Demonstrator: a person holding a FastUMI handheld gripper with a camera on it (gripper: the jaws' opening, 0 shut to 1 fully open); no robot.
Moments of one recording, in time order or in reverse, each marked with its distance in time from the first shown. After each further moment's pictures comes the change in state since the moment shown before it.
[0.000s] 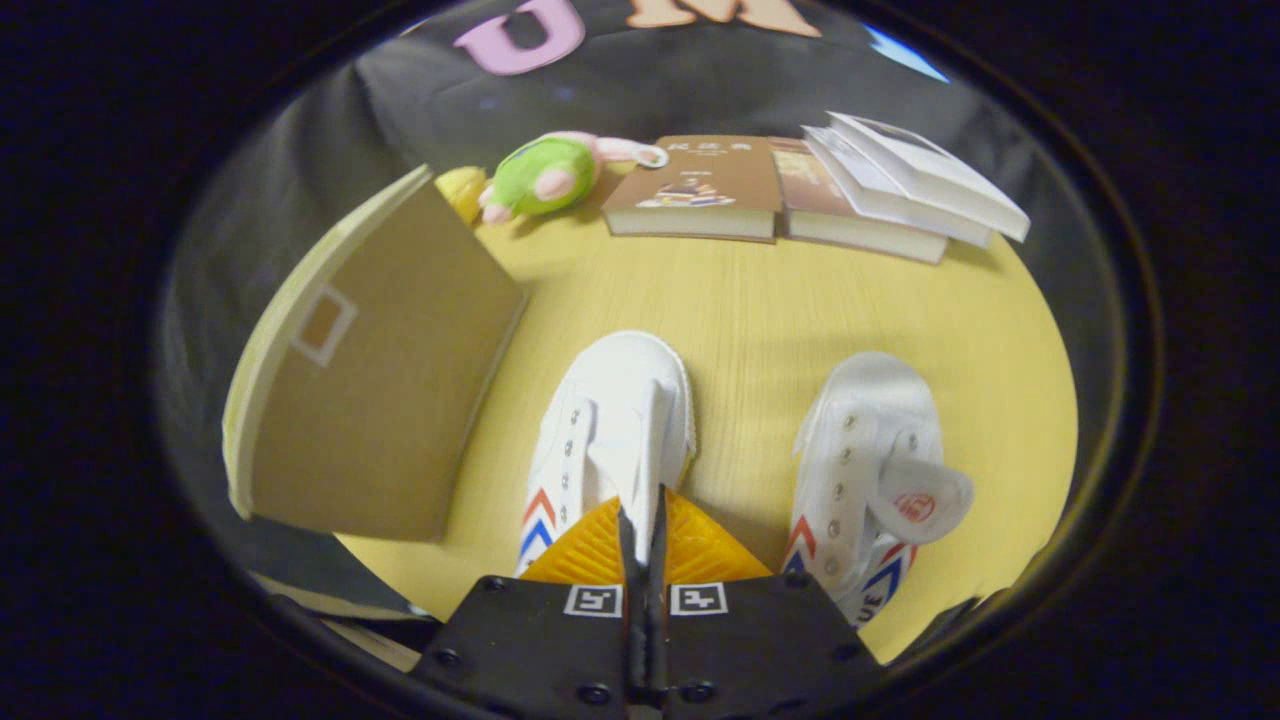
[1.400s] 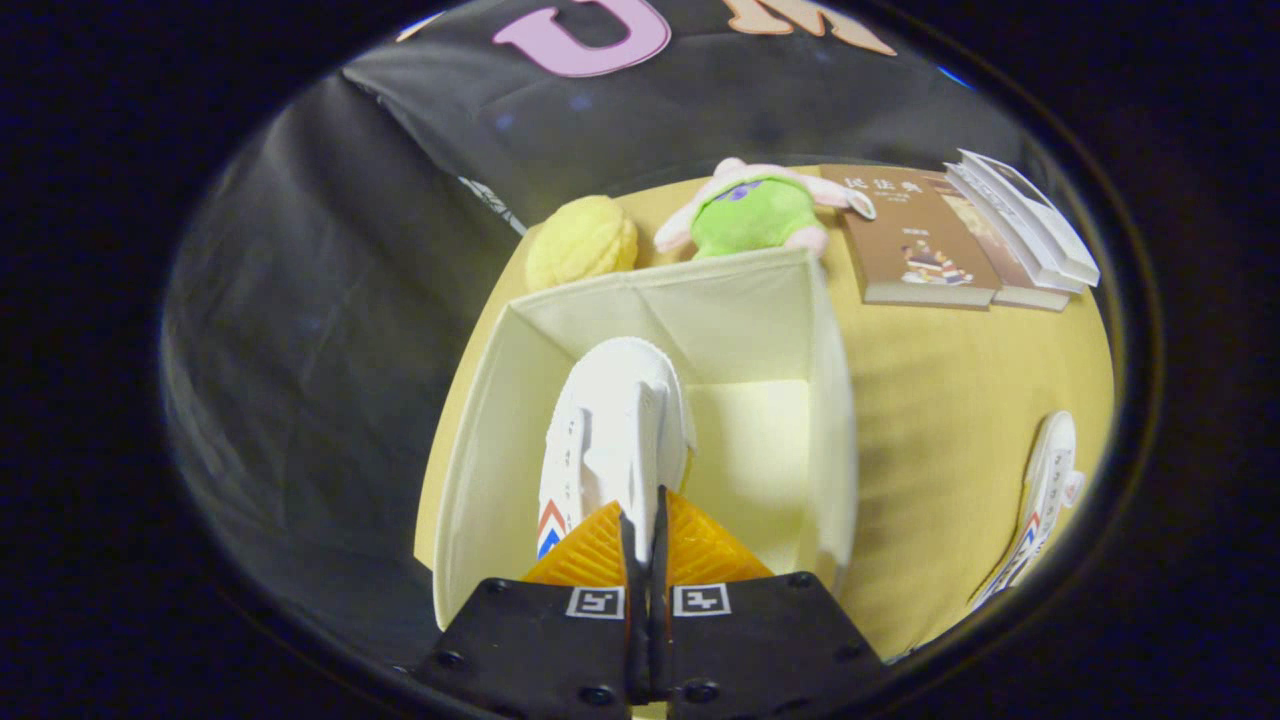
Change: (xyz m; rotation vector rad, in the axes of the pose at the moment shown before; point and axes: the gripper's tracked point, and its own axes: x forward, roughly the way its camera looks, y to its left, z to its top) arm 0.020 0.267 0.074 0.011 0.029 0.154
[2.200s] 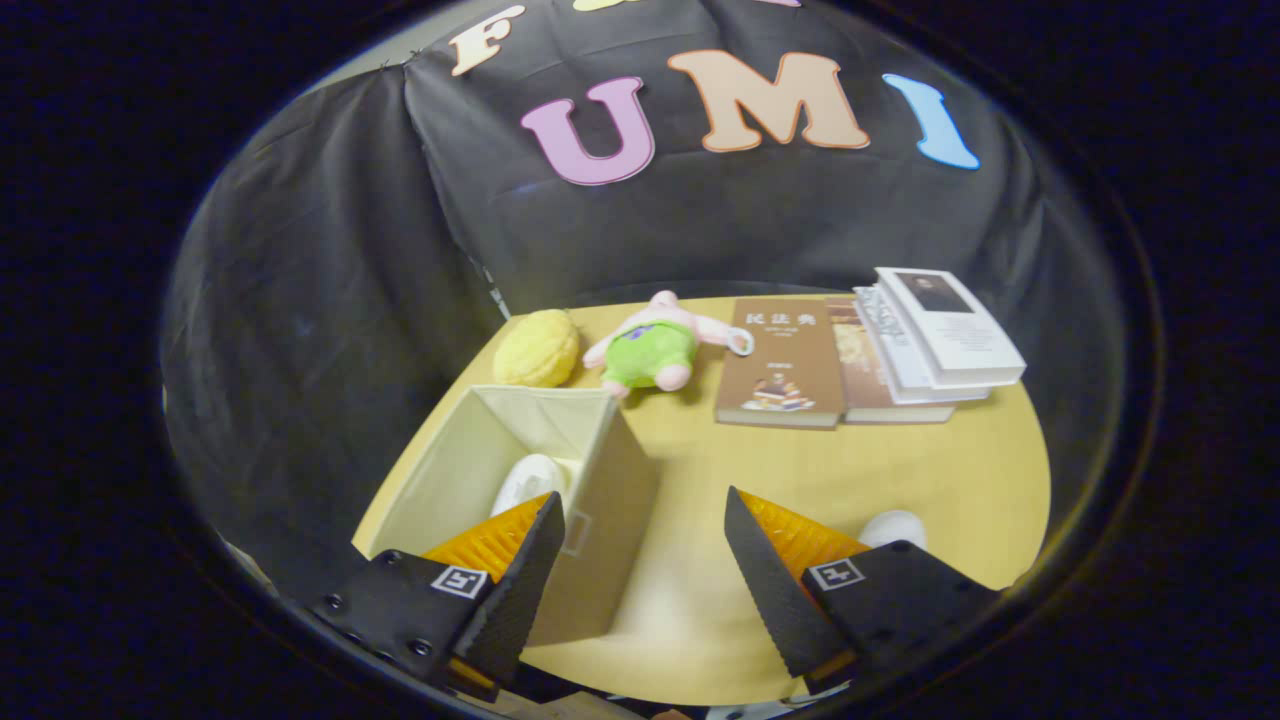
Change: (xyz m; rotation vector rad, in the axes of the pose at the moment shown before) arm -0.151 -0.153 0.054 -0.147 -0.357 -0.125
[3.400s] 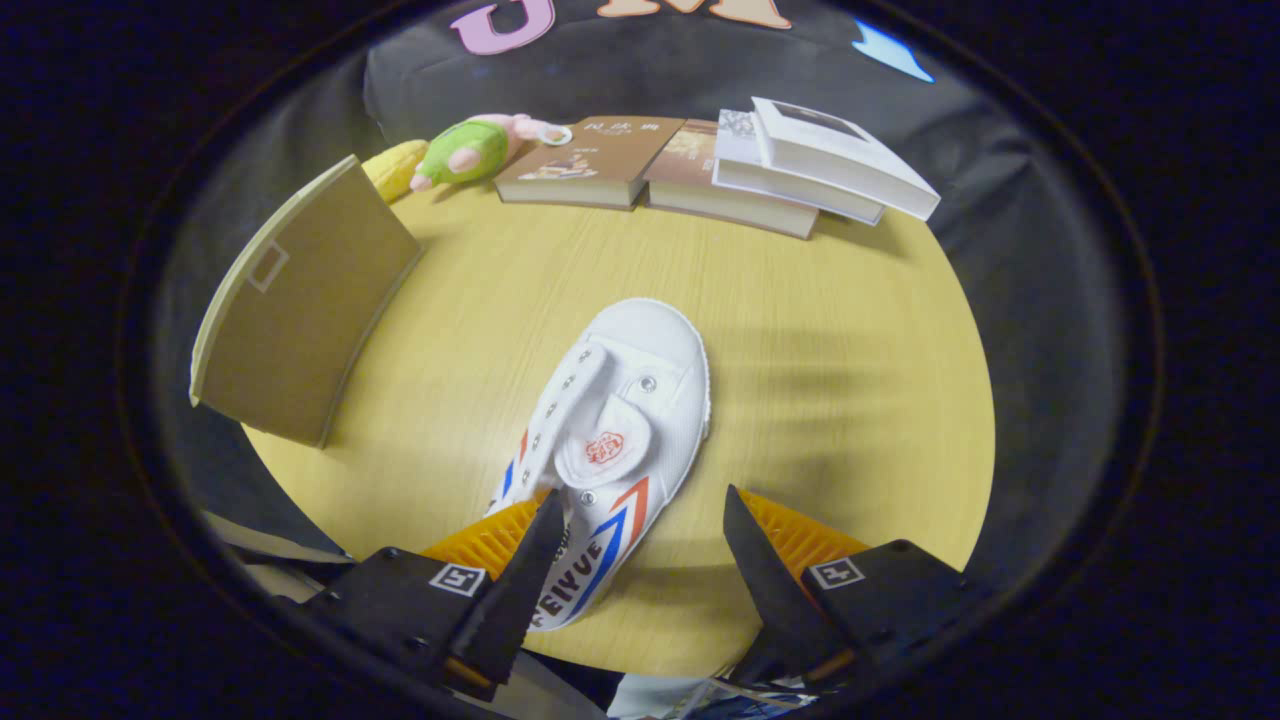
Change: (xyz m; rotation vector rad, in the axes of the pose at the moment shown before) arm 0.011 -0.226 -0.180 -0.135 0.440 -0.153
